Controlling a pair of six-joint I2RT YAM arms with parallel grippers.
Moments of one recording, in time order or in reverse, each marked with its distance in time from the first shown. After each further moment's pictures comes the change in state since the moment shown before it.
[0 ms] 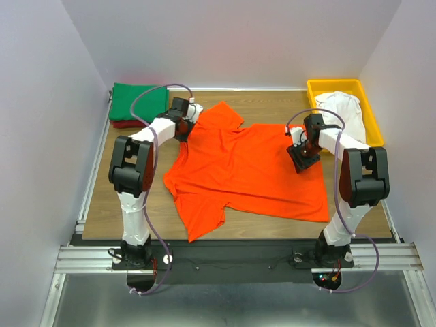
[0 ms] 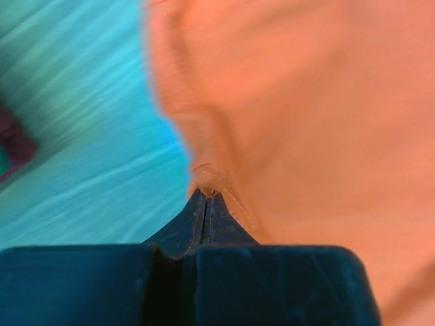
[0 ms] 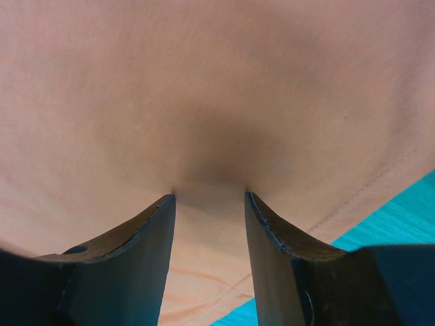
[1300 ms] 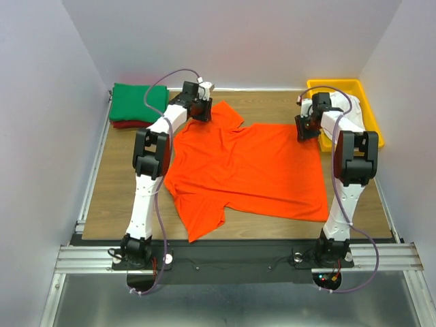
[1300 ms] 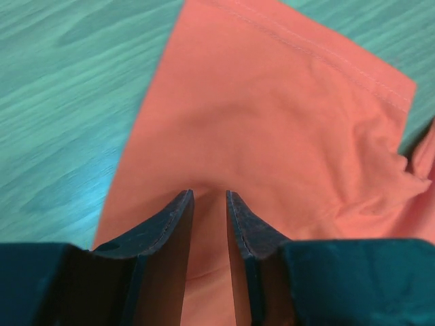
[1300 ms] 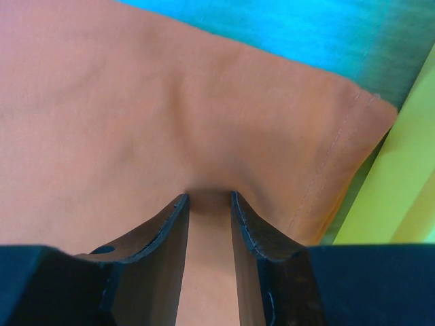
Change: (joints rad) left arm 0.025 0.439 0.613 0.031 0.345 -0.269; right arm -0.092 0.304 0.387 0.176 -0.027 0.206
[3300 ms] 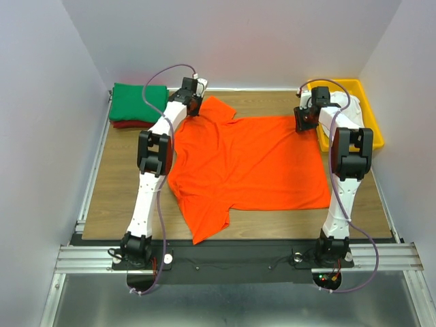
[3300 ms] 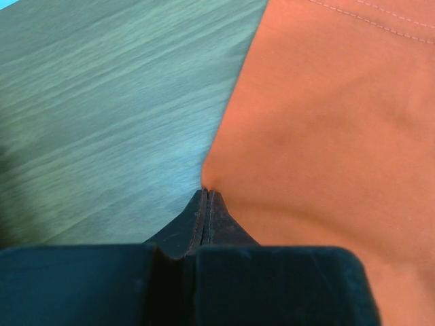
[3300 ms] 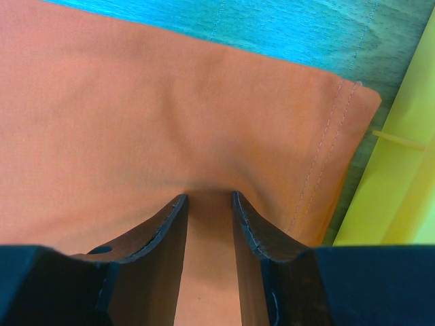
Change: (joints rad) left arm 0.020 0.165 0.300 -0.180 -0.322 0.116; right arm 0.000 0.132 0.176 0.063 -0.013 0.006
